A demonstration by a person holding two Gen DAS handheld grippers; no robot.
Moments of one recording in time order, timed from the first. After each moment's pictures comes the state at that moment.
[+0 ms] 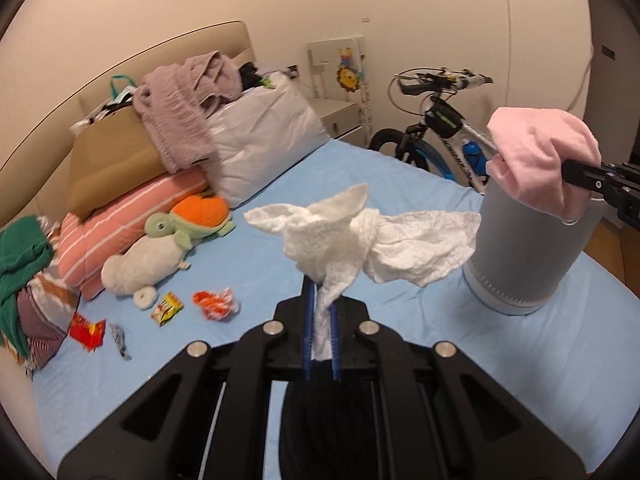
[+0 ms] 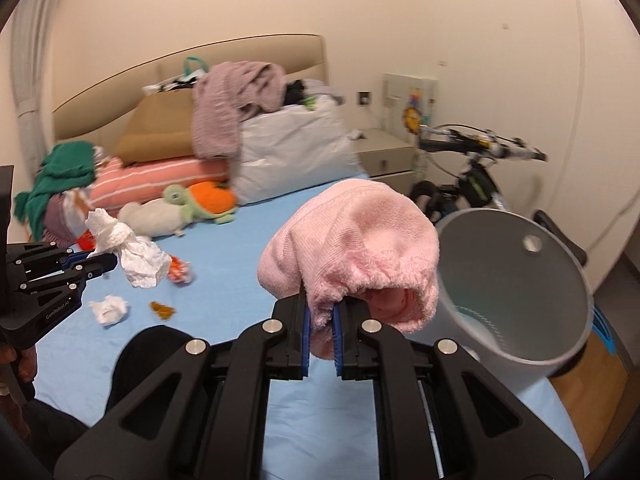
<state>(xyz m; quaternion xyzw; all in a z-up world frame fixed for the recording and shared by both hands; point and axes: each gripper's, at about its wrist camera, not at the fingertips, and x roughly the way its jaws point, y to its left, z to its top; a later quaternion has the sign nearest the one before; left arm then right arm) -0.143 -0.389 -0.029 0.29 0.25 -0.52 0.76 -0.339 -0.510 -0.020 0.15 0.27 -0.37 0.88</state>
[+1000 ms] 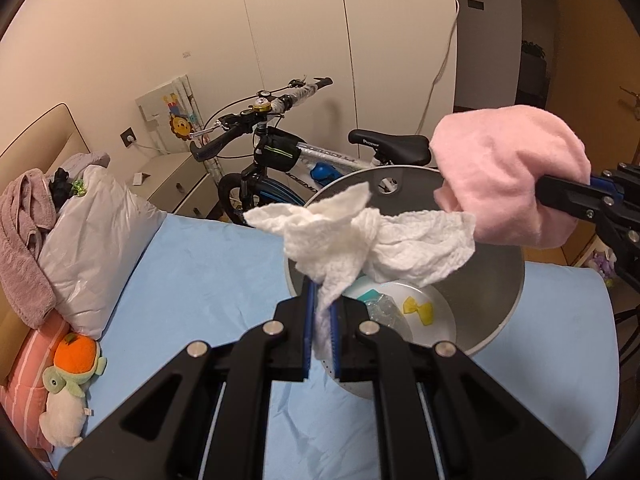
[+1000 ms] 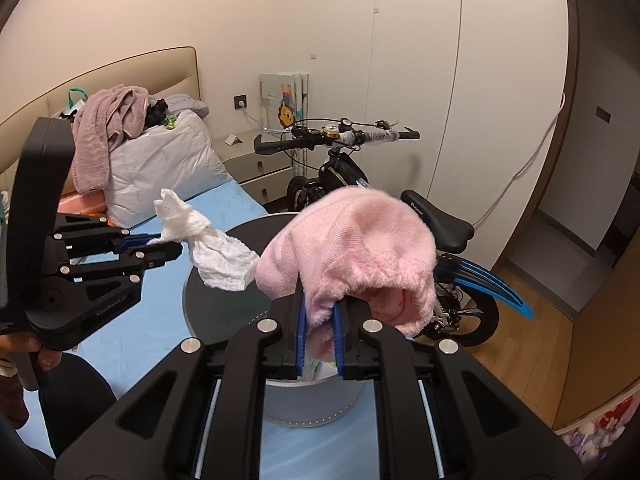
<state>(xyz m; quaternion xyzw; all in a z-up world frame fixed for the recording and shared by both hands) -0.300 -0.582 -0.021 0.35 0.19 -0.70 0.60 -0.469 -0.599 0.004 0.17 0.27 -0.53 0.79</state>
